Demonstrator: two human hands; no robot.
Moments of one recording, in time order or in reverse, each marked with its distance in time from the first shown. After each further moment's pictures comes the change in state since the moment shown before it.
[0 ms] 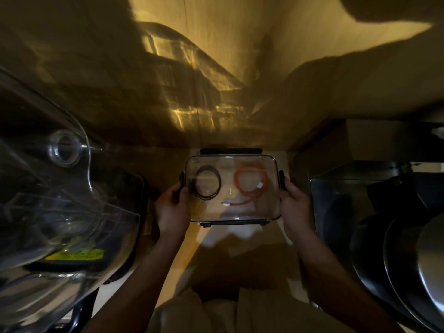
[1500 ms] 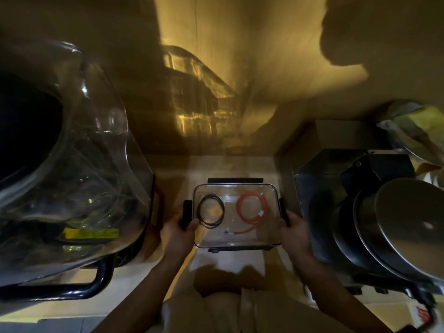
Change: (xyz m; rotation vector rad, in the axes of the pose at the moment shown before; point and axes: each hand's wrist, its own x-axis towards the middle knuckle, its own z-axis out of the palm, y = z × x) left_hand -0.059 -0.056 -0.027 0.217 -0.109 0.080; right_hand -0.062 0.068 -0.052 -0.411 0.030 -0.184
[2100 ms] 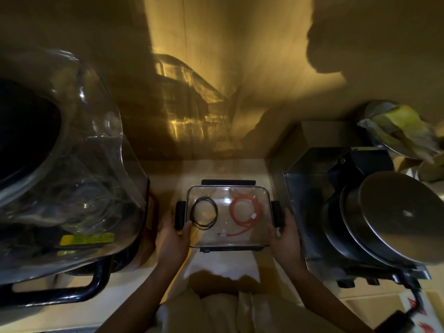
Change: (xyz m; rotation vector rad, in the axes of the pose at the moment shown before) left_hand -0.008 -0.009 -0.003 0.102 0.006 0.228; right_hand -0.015 0.026 0.006 -0.138 0.126 -0.215
